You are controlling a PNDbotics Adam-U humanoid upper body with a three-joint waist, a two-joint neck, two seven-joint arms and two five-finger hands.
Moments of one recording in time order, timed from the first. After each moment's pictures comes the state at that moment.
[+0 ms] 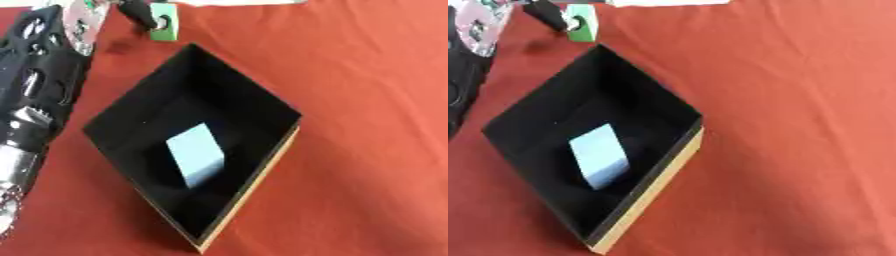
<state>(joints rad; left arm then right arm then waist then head) -1.40 0.31 -0.03 -0.79 -1.12 0.06 -0.52 -0.64 -0.51 -0.06 -1.98 0.30 -0.14 -0.34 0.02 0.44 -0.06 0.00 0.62</state>
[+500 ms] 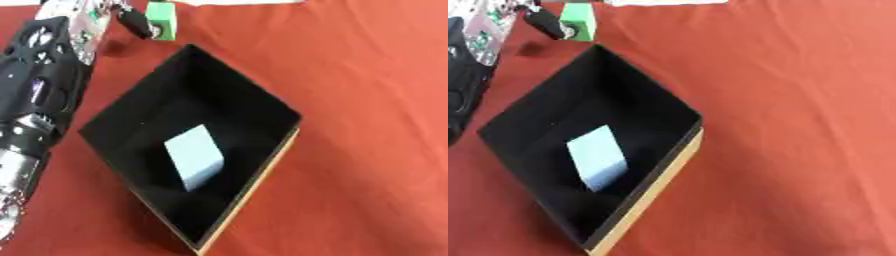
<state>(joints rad) -1.38 0.31 -0.02 -0.75 -1.17 0.08 -0.47 -0.66 -0.51 -0.06 -1.98 0.29 -0.14 -0.34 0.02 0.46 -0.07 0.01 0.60</state>
